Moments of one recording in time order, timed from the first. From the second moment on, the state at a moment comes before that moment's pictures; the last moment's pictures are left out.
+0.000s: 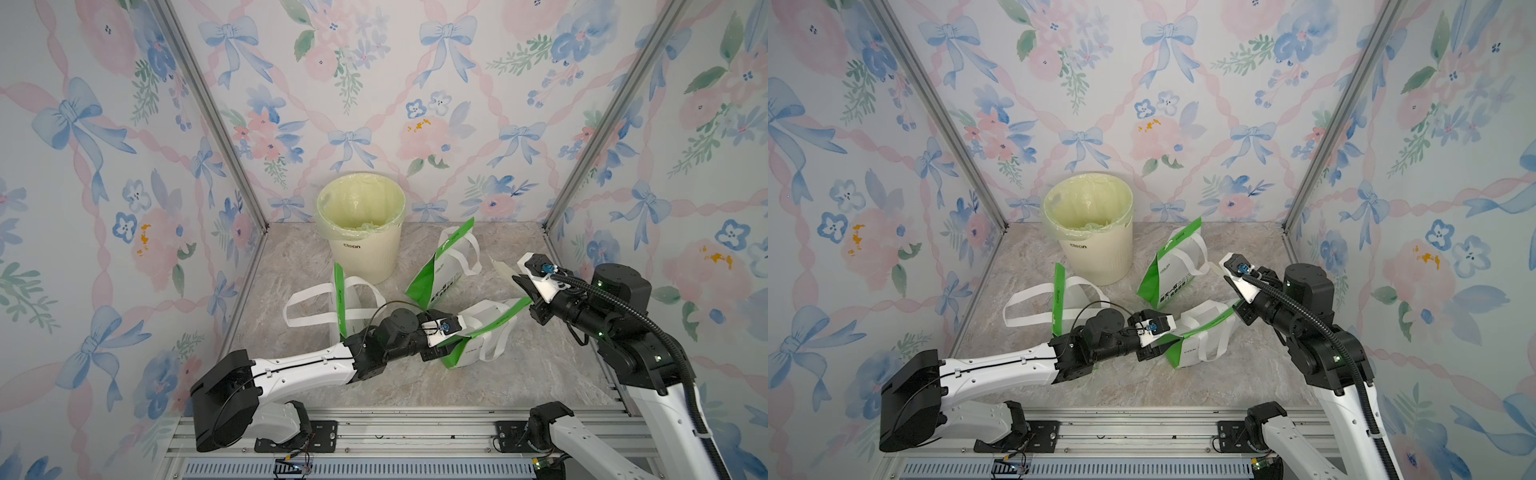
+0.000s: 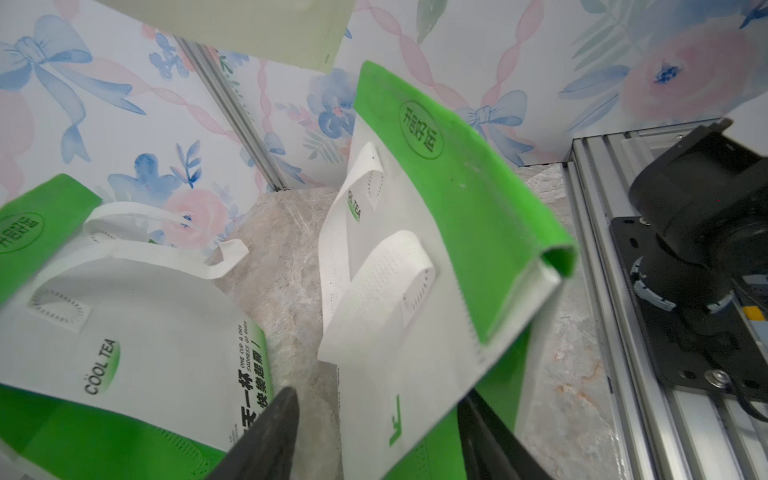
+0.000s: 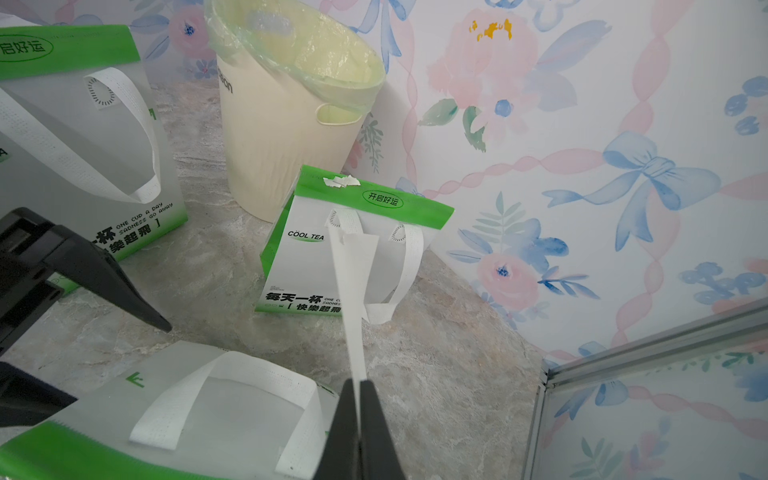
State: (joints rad) left arm -1.08 1.33 0.78 0.27 0.07 0.35; right arm 0.26 0.81 1.24 -0.83 -0.24 -0.53
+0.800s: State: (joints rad) left arm -0.71 1.11 1.15 0.15 0.35 0.18; right arm 0.49 1.13 1.46 -0.85 -0.47 -0.44
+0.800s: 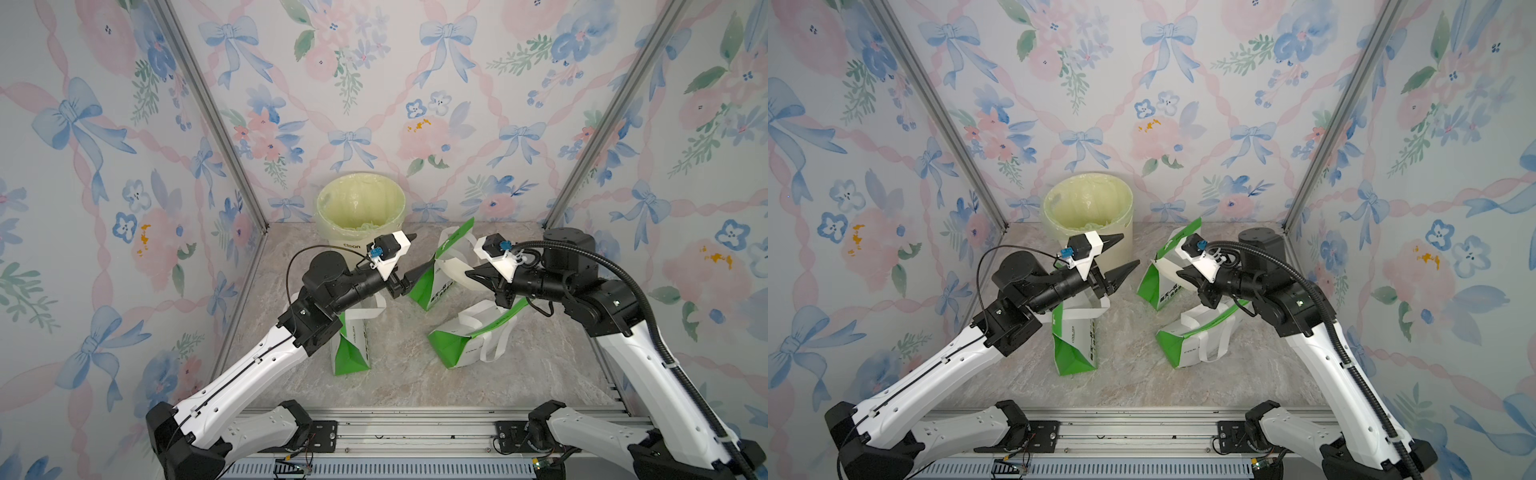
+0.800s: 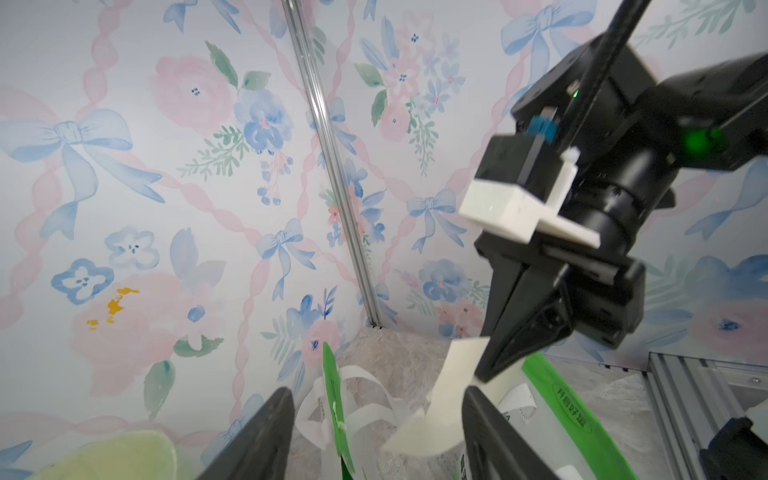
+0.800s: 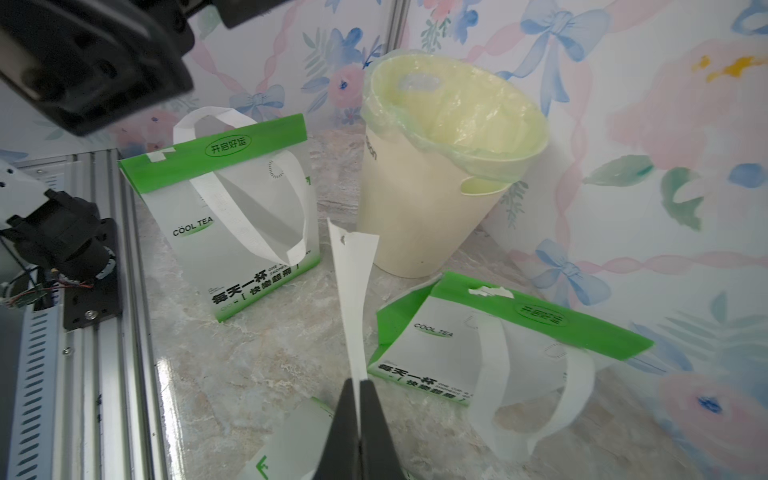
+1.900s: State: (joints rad) left arm -0.56 1.26 1.15 0.12 0.86 0.05; right arm 0.57 1.29 1.52 -0.79 -0.60 -0.34
